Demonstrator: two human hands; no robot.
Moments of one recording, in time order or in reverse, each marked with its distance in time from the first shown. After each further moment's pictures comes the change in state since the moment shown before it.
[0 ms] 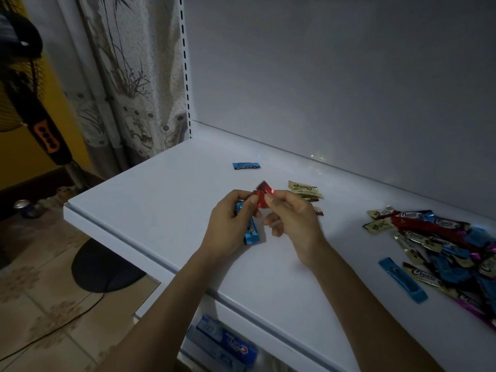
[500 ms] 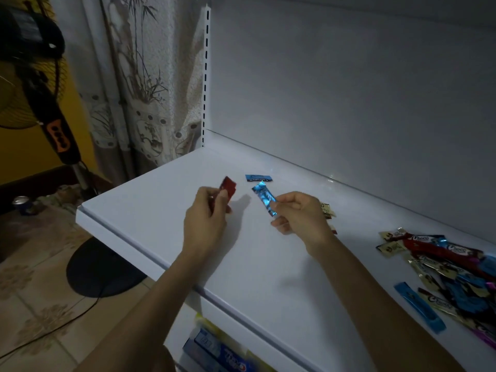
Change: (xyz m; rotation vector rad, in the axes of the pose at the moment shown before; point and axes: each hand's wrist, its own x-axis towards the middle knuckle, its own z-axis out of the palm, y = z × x) left_hand 0.019 -0.014 -0.048 0.065 0.313 -0.092; right_hand 0.038 -0.015 0.015 -0.101 0.046 0.088
